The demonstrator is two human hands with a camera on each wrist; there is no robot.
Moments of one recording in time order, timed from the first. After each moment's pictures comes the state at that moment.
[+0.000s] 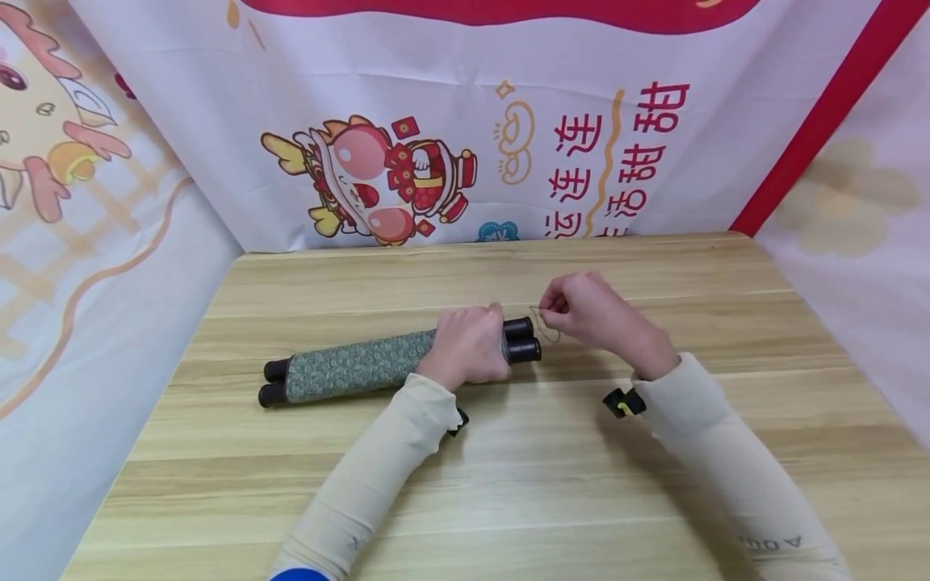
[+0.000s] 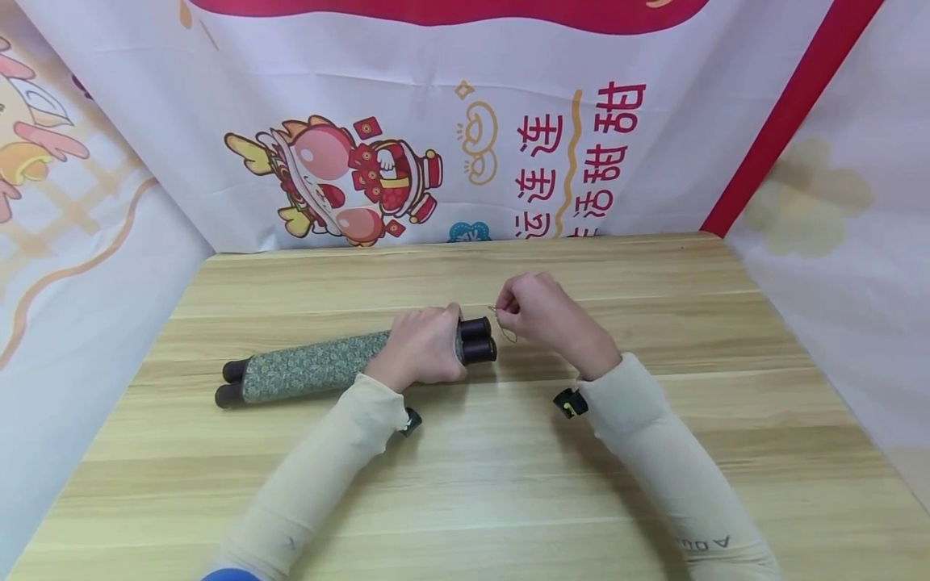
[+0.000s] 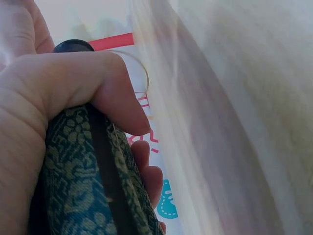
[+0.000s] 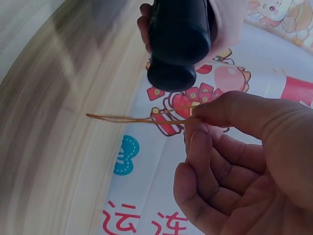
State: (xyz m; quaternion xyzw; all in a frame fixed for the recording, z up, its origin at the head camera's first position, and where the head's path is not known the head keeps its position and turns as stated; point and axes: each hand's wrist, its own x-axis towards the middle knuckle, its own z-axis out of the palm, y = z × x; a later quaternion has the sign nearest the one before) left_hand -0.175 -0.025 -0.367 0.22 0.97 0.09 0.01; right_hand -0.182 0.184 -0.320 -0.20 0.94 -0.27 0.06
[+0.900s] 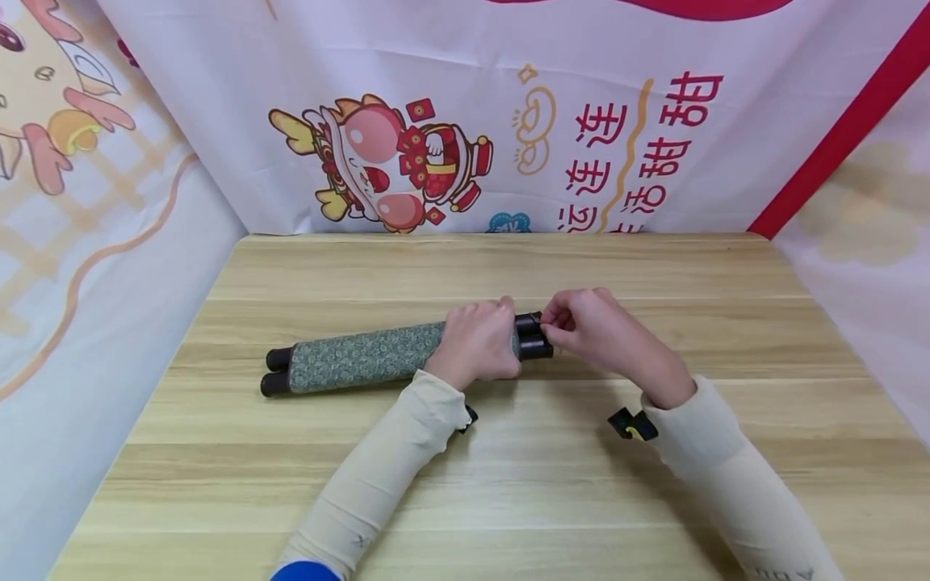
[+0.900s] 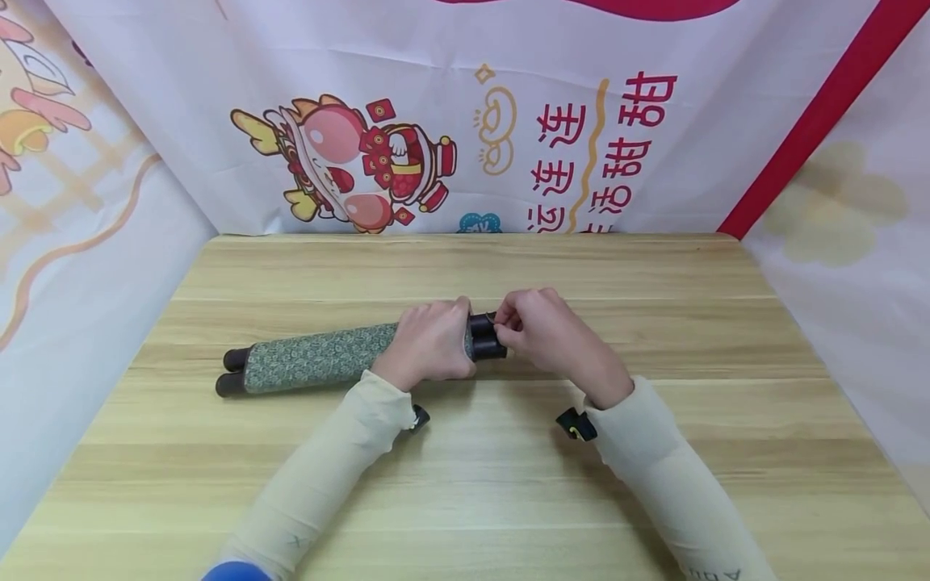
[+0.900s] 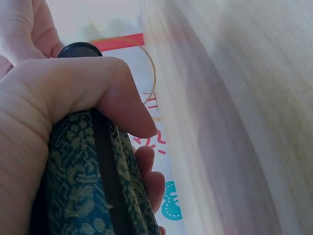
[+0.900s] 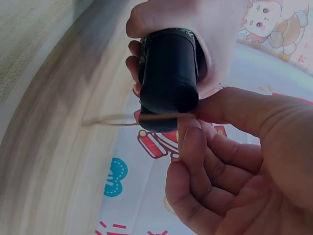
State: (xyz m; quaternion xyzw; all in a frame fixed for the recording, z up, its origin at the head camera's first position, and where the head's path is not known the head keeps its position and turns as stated) left_hand -0.175 -0.026 -0.371 0.21 0.97 0.09 0.01; right_hand -0.163 0.169 -0.324 -0.20 0.94 -0.27 0.09
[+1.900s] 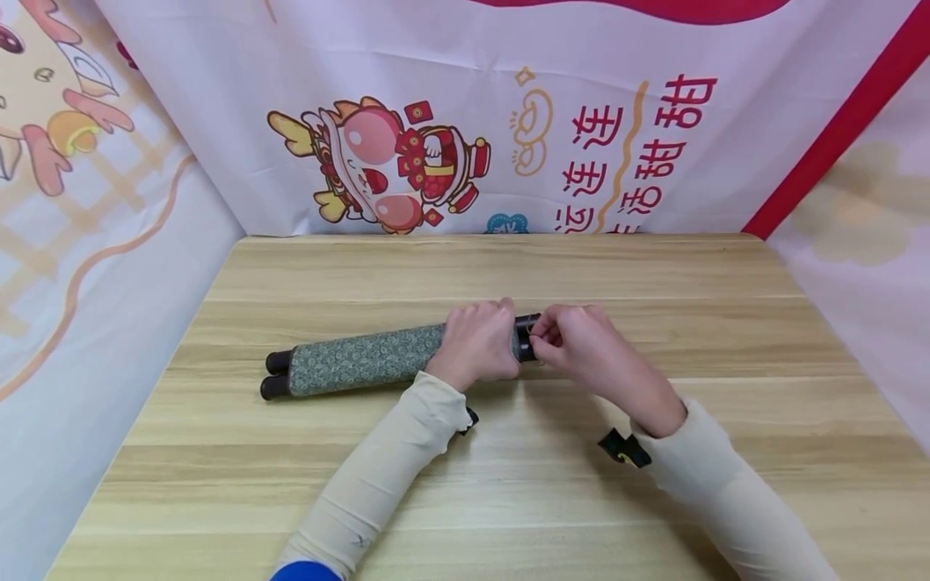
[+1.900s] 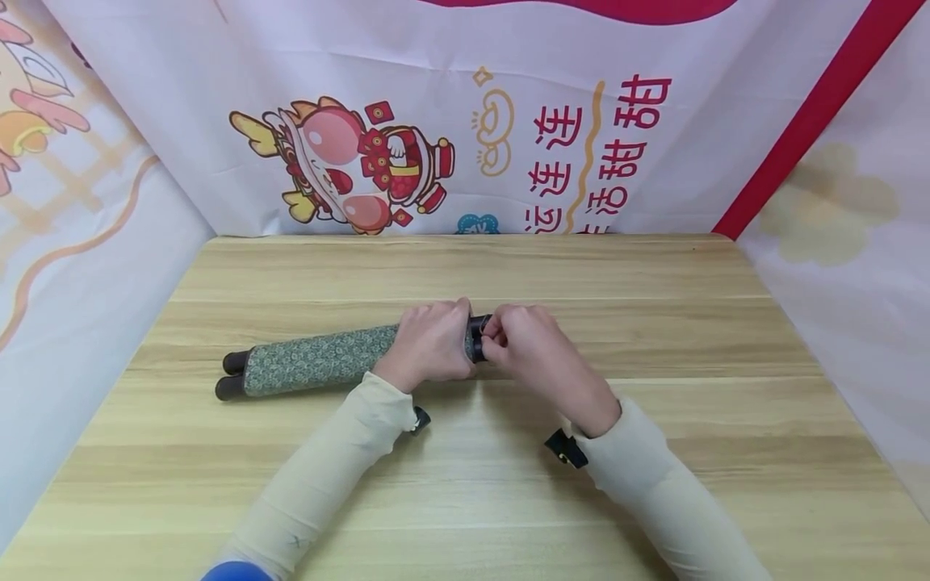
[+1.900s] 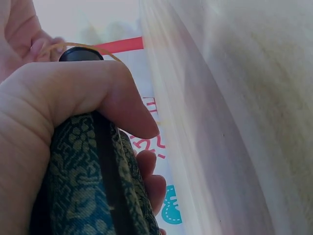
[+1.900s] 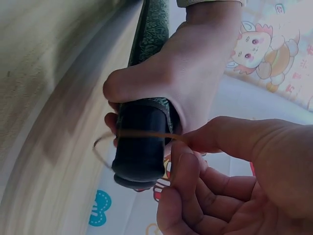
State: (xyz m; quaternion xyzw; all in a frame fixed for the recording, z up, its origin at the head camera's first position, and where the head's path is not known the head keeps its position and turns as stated) left_hand -0.172 -0.026 -0.369 0.22 0.97 0.09 0.01; right_hand -0.134 0.147 -0.320 -0.18 0.94 -0.28 0.05
